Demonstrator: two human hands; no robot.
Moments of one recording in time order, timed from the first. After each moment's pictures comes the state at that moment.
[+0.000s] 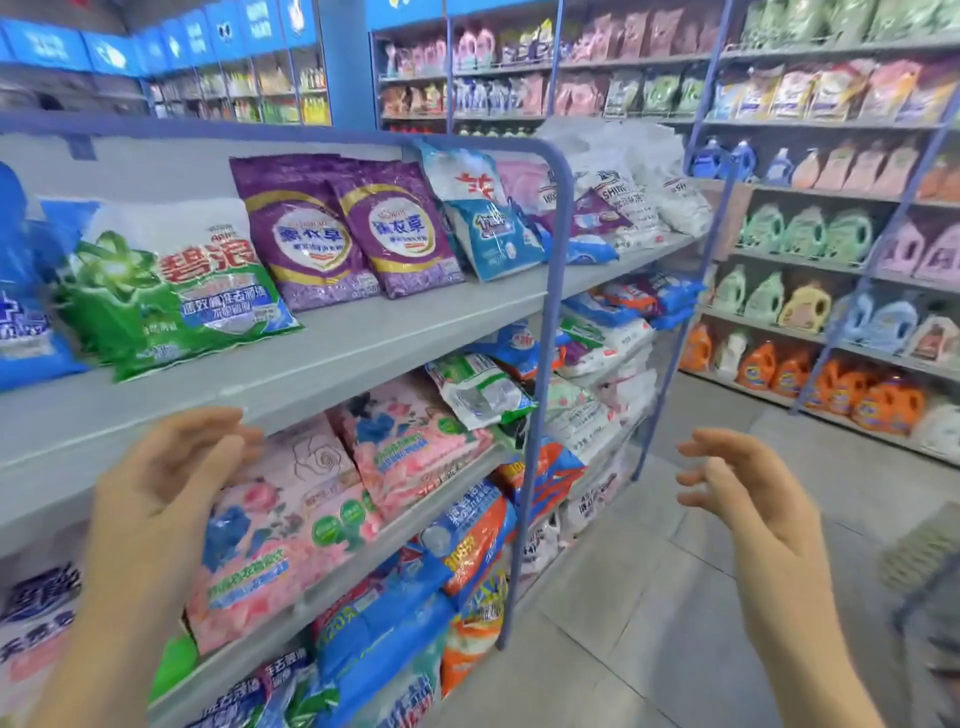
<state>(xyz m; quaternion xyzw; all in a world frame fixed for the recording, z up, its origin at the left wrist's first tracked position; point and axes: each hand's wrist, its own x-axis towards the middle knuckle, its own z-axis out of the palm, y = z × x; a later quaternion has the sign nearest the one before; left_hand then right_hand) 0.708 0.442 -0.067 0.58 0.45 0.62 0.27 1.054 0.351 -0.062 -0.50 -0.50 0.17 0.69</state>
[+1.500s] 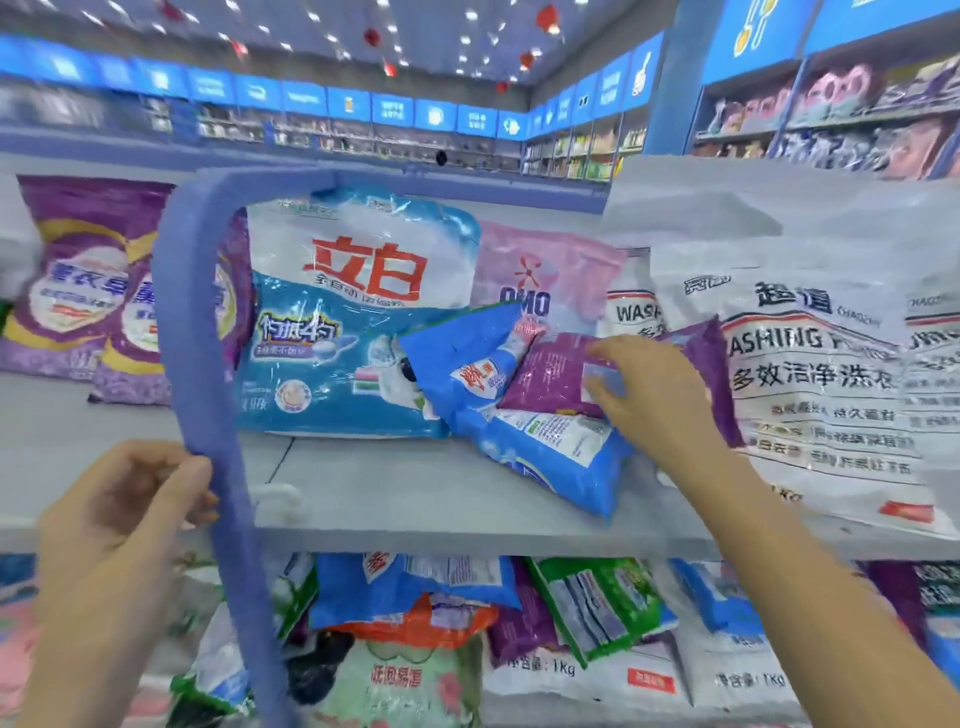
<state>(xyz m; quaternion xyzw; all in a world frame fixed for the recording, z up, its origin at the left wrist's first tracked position) 1.144 0.790 -0.071 0.35 0.64 0.68 0.00 1.397 1.072 0.027 -0.33 -0.89 -0.08 0.31</state>
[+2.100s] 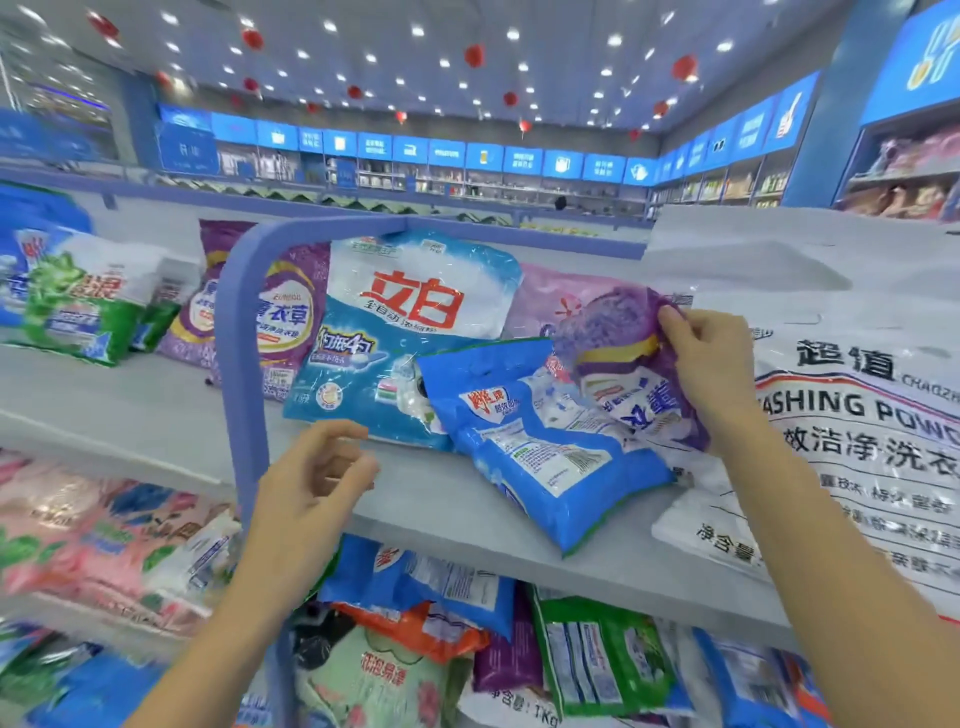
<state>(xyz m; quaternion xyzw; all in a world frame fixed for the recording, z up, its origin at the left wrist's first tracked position) 1.275 0.854 -0.027 0.37 0.65 0.66 -0.04 1.415 1.136 0.075 -0.28 -0.77 0.26 0.51</state>
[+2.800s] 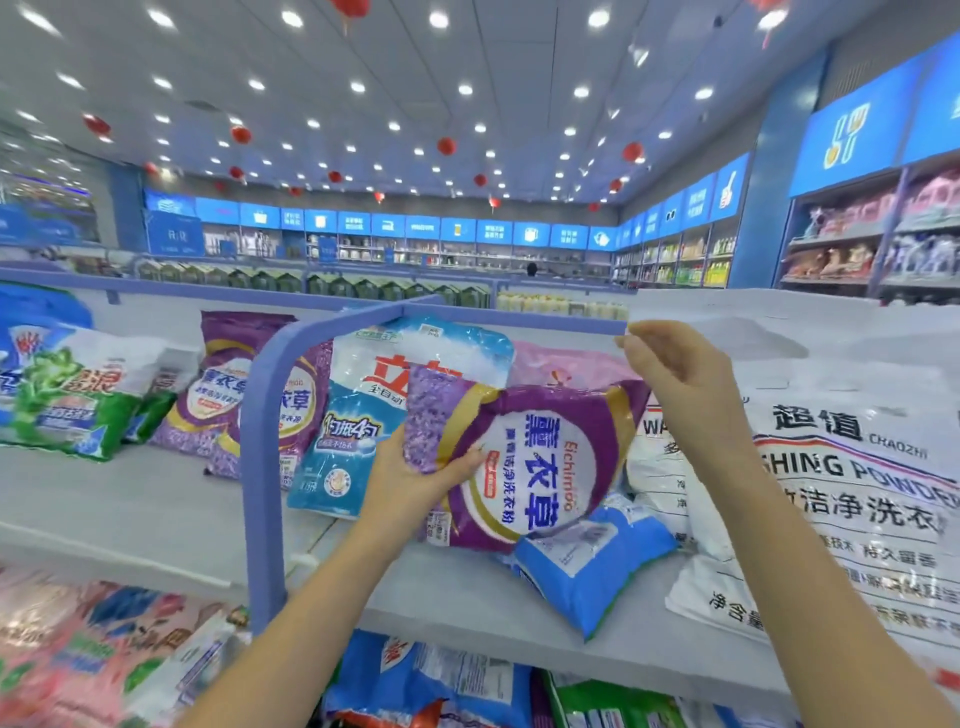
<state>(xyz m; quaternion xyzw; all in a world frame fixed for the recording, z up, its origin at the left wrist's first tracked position) 1.243 0.931 0.027 0.40 0.54 0.74 0.09 1.416 1.082 0.113 -0.15 -0.76 0.33 0.54</state>
